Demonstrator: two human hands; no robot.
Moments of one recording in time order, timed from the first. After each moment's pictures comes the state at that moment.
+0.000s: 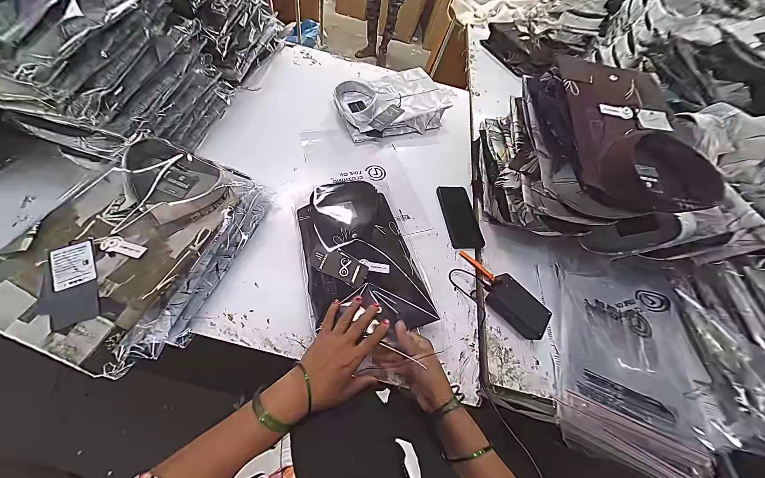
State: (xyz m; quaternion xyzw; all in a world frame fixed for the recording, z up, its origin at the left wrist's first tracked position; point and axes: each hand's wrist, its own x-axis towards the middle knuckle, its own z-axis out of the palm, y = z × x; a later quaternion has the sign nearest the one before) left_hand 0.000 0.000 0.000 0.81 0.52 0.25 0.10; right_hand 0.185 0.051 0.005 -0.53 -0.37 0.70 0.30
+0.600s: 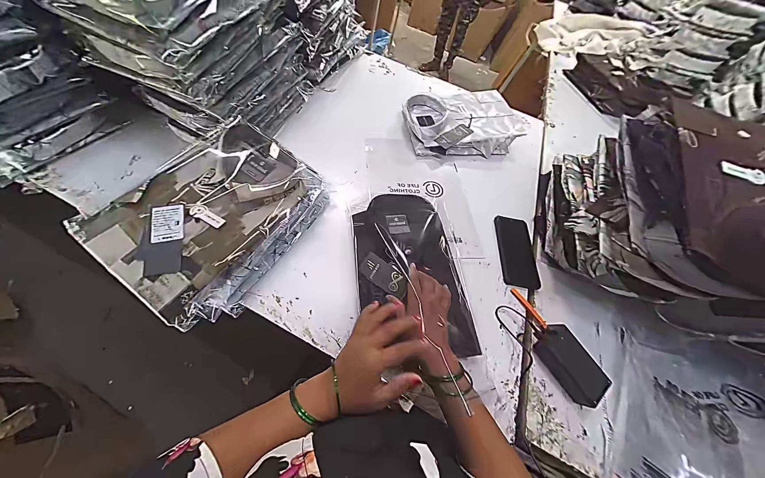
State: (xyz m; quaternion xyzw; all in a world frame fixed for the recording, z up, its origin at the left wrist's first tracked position) left_hand -0.001 -0.003 0.012 0.68 0.53 0.50 0.08; right_hand 0.098 0.117 0.034 -0.46 -0.87 0.14 0.13
